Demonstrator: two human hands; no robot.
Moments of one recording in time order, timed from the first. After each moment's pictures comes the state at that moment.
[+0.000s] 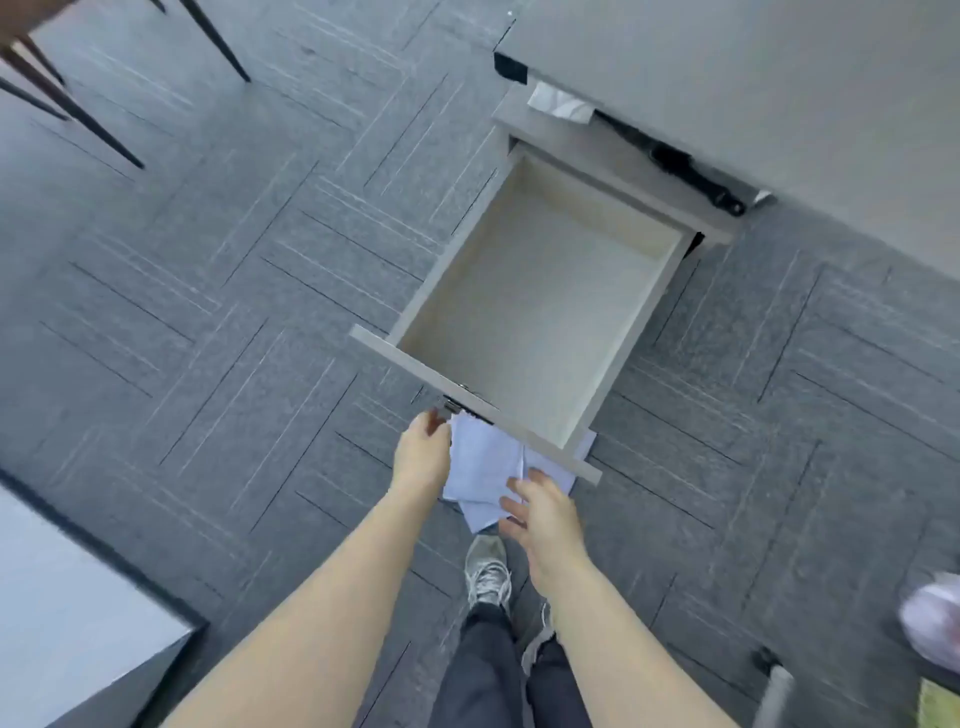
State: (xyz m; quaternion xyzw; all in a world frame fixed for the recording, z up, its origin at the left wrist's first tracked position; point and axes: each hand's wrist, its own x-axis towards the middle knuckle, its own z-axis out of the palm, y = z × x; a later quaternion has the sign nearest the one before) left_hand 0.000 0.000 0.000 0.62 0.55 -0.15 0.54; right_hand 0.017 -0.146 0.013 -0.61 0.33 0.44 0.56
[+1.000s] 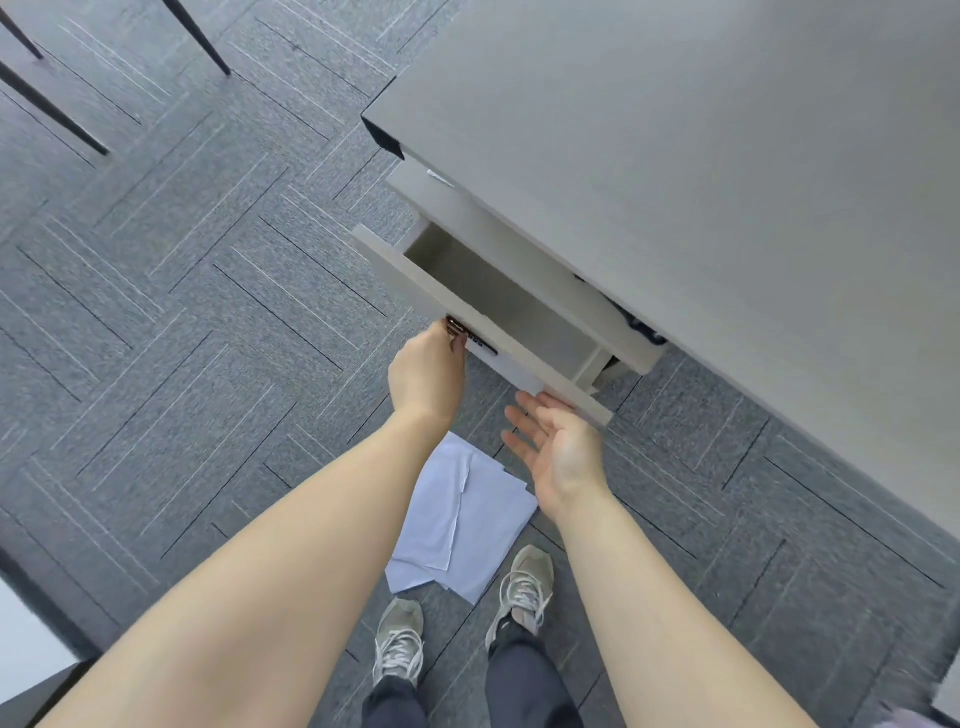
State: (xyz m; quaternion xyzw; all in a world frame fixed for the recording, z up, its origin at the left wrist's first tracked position) left_hand 0.274 -0.017 -0.034 0.86 0.45 -0.05 0.25; right_hand 0.300 -0.165 -0.015 -0.50 0.32 0.41 0.69
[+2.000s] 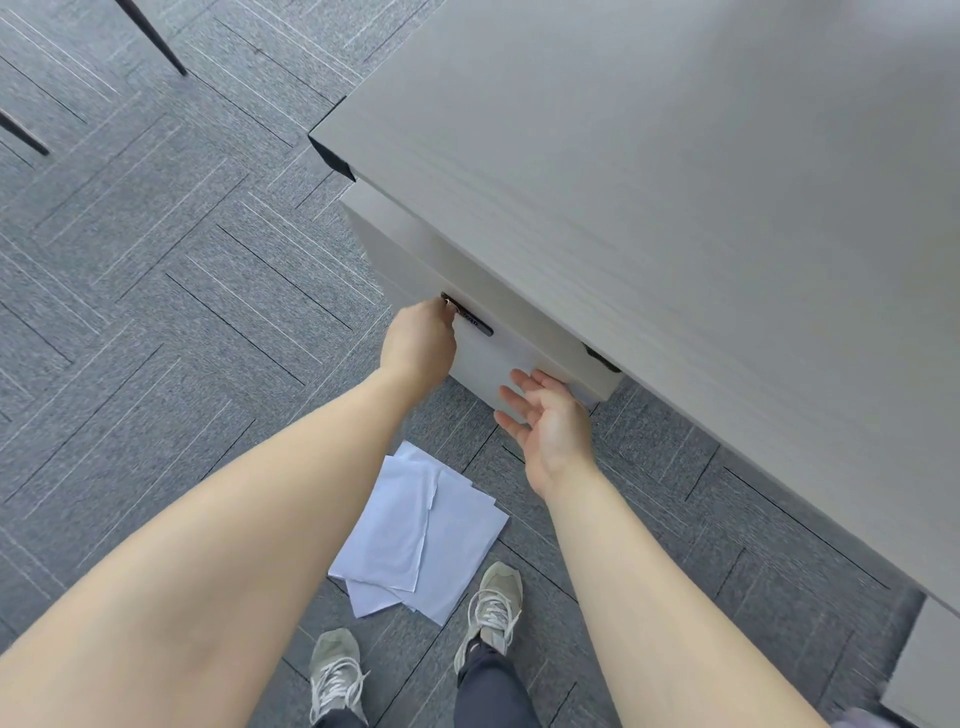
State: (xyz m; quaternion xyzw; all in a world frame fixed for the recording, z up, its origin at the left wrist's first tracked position) left_hand 0.342 0.002 -0.038 0.86 0.39 -0.09 0.31; right_hand 0.357 -0.163 -0.019 -0.56 0.28 0.38 0.68
